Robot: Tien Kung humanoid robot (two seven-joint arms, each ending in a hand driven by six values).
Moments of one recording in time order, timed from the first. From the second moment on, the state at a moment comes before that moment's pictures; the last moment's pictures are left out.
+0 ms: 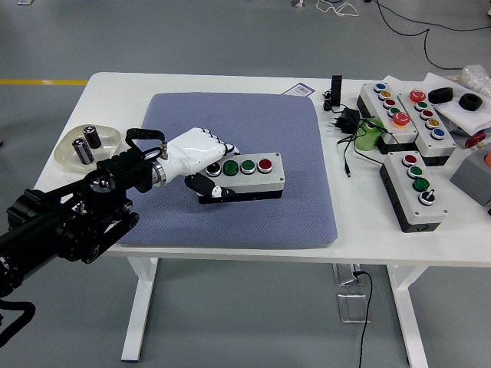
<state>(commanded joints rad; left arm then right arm) -0.91 0.16 -0.52 -0.68 2.13 0.22 -0.25 0.11 -0.16 0.34 0.21 -0.36 -0.29 -0.01</state>
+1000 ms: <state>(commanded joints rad) -0.75 0.24 -0.96 -1.21 2.27 -0.09 -0.12 0.10 -0.16 0.34 0.21 -0.35 -0.30 -0.01</state>
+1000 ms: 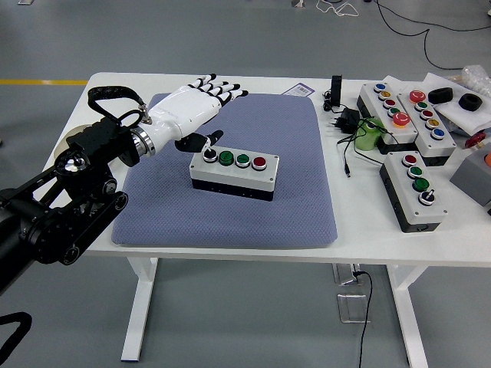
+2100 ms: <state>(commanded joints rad) -0.76 0.22 -0.85 -1.26 2.25 -0.43 0.10 0.11 -0.16 0.35 0.21 -0.36 -0.29 -0.01</state>
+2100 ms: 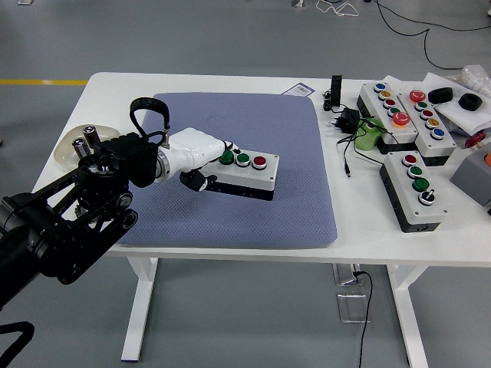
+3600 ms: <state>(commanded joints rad) -0.82 0.16 -0.77 -1.18 2.18 -0.38 0.08 0.11 -0.16 0.32 0.21 -0.35 -0.29 -0.01</state>
